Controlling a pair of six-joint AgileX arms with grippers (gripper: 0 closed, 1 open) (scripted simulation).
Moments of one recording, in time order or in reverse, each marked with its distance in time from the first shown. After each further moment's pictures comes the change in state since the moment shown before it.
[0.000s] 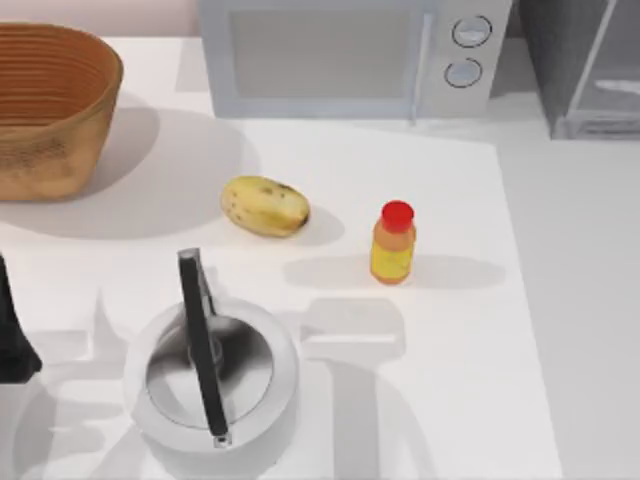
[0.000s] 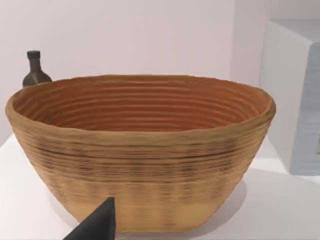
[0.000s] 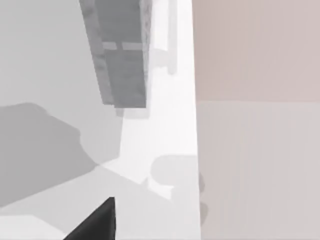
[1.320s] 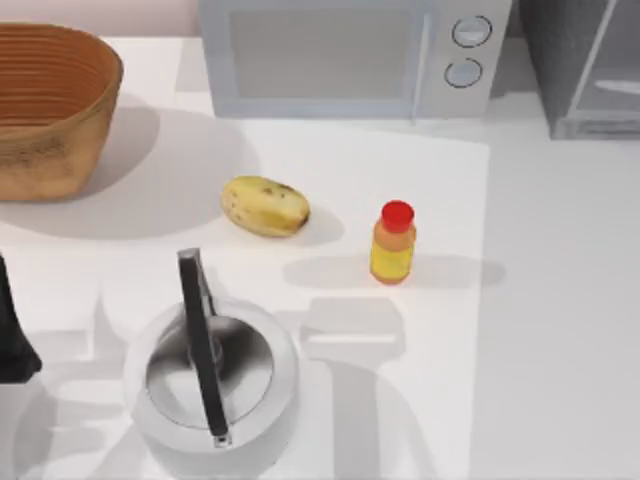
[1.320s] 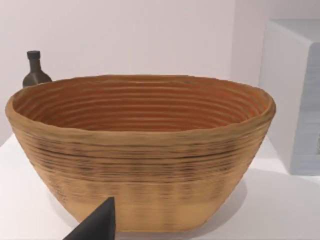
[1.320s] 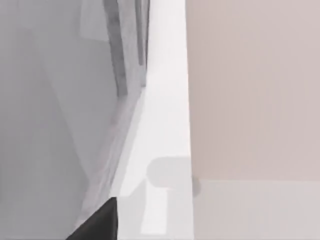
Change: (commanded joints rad) left arm 0.000 0.000 0.000 0.000 0.000 0.000; right arm 0.871 0.020 -0.028 1.161 0.207 1.380
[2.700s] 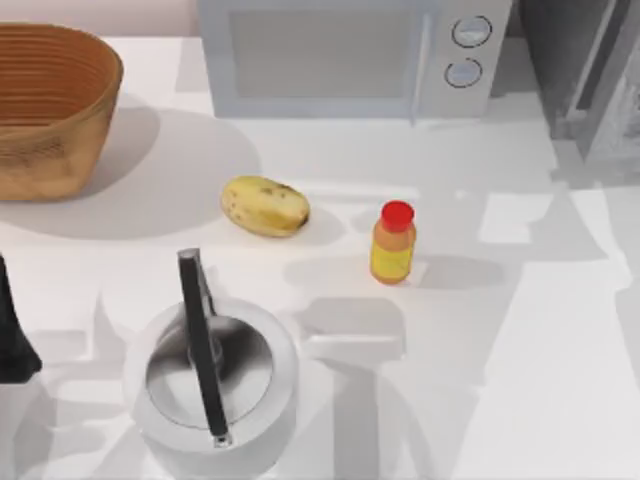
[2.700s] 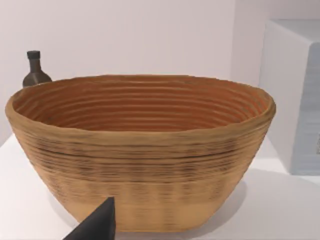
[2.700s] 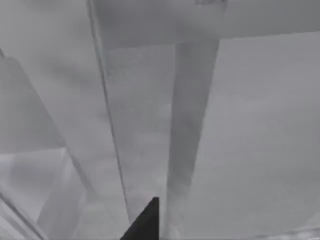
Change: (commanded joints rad) left arm 0.000 0.000 0.000 0.000 0.000 0.000; right arm 0.904 -0.209 -0.295 0.336 0.723 0.618
